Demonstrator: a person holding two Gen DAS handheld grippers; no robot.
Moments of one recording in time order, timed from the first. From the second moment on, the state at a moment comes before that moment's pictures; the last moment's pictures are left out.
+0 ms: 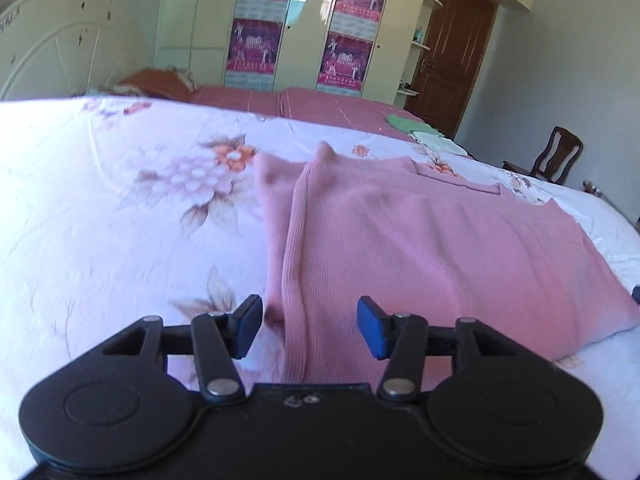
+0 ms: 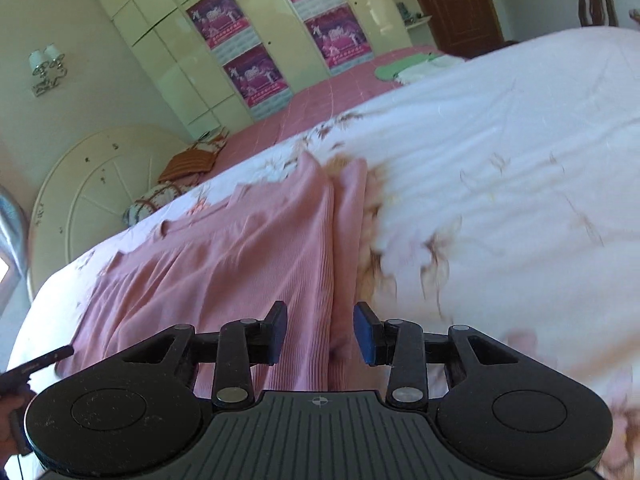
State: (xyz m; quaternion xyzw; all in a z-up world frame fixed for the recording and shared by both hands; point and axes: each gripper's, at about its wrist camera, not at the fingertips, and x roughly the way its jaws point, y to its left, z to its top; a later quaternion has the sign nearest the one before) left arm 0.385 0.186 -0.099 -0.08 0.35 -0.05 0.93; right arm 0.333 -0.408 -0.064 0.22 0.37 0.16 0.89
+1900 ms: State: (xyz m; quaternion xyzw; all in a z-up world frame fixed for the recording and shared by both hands) left arm 0.487 0.022 -0.093 0.04 0.29 -0.13 0.95; right arm 0.406 -0.242 -0.047 0.02 0.31 0.21 0.93
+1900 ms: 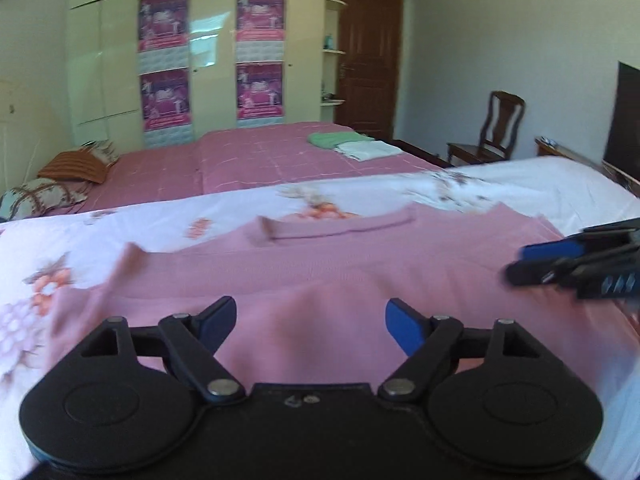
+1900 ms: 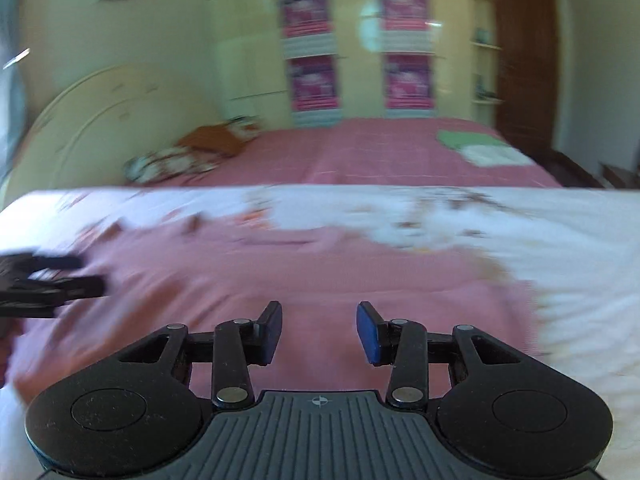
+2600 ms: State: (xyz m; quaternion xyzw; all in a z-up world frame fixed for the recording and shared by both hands) left arm 0.391 0.042 -0.117 0.04 0.33 -0.09 0.94; right arm 0.314 -0.198 -0.081 -0.07 0.34 0.21 0.91
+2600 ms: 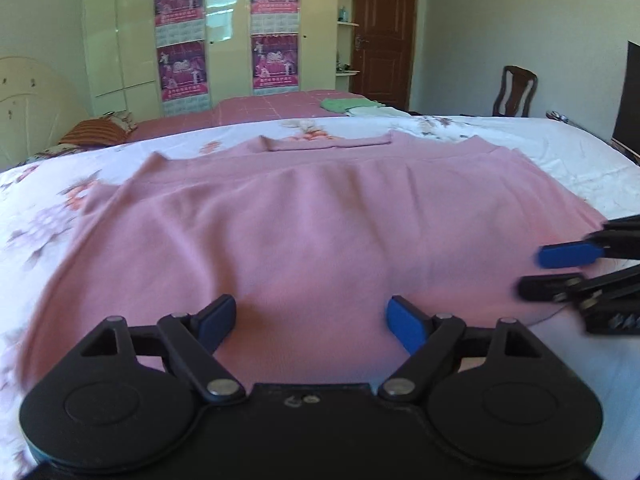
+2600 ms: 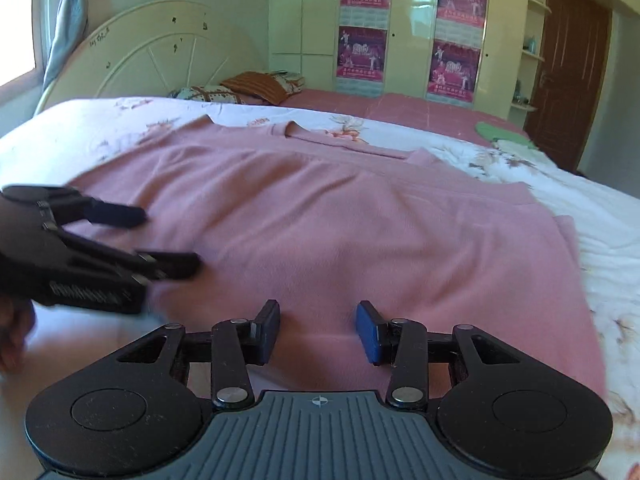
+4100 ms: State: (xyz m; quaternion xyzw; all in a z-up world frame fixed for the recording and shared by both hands) left arm 0.353 0.128 -0.086 -0.04 0.35 0.02 0.93; right arm 0.285 -0.303 -0.060 0.03 0.38 0.07 0.92
